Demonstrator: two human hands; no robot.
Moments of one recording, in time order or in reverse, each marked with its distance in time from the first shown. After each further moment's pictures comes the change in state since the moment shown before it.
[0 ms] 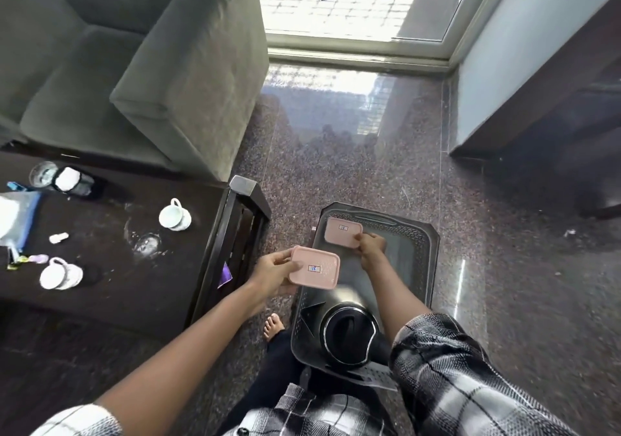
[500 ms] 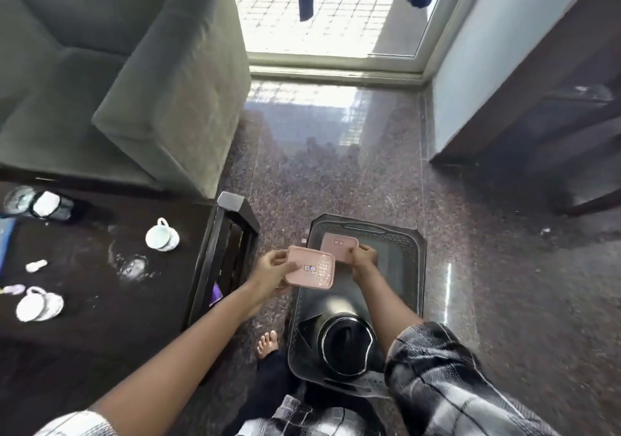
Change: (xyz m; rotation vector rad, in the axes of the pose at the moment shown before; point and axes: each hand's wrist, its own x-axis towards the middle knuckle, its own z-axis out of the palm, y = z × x) left_hand 0.011 0.018 -0.001 0.037 -0.028 0.058; right_hand -0.024 -0.003 -0.006 -0.016 0.092 0.009
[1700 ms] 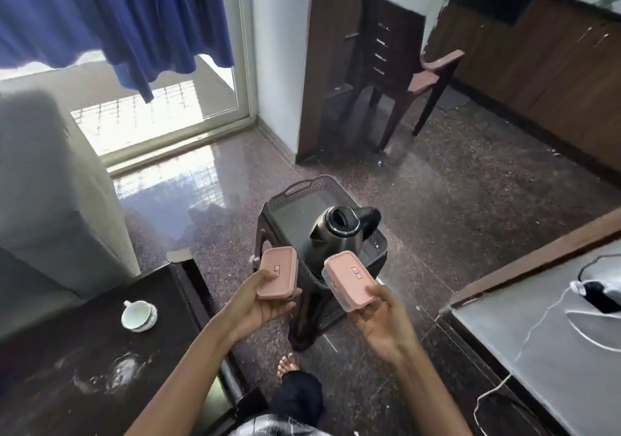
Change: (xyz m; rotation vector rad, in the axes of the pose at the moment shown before) left_hand -0.113 -0.067 -0.173 -0.047 -0.791 -0.193; right_hand -0.428 0.187 -0.004 1.108 -0.041 -0.167
